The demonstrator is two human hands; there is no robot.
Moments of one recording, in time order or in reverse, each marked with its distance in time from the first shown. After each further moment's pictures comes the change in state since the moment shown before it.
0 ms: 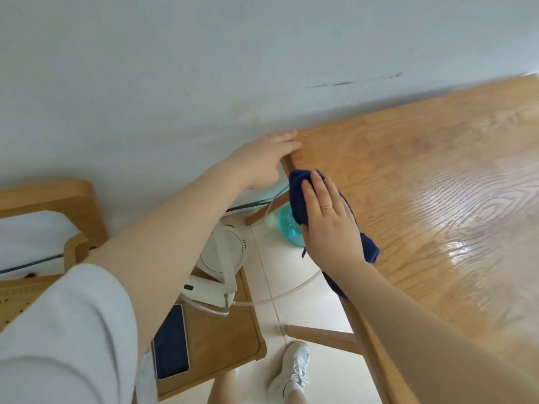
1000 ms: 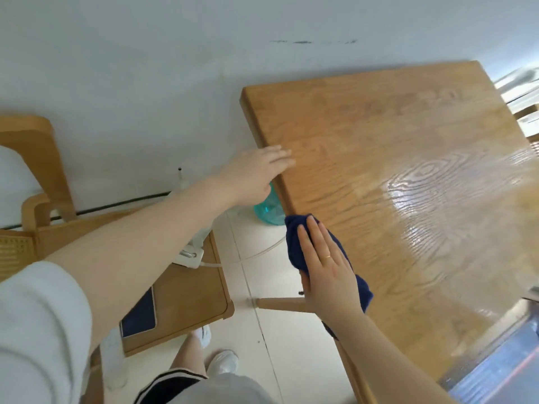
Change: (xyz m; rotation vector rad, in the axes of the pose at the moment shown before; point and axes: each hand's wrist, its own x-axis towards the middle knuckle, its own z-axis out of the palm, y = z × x) left_hand -0.066 0.073 0.074 0.129 0.053 0.165; right_hand -0.175 0.025 -0.004 0.055 -0.102 0.024
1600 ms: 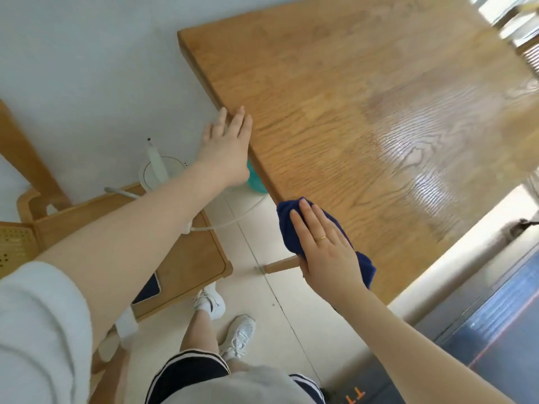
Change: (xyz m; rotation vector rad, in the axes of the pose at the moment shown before) left_hand -0.028 0.089 0.046 0.212 -0.060 -0.349; right_hand -0.113 0.022 0.012 0.025 0.068 0.014
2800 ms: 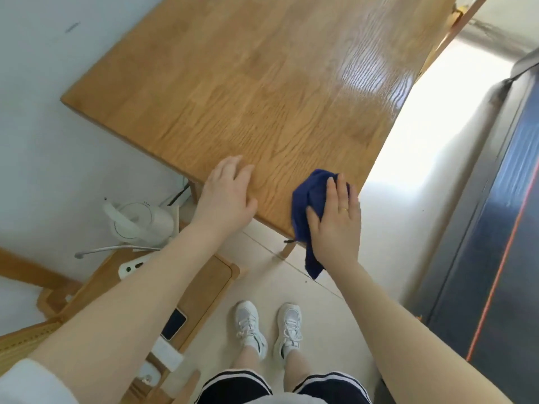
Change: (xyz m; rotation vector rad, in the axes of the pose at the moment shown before) left_hand -0.083 0.108 0.031 -0.004 -0.006 0.443; right_hand -0.081 0.017 0.011 0.410 0.329 0.913
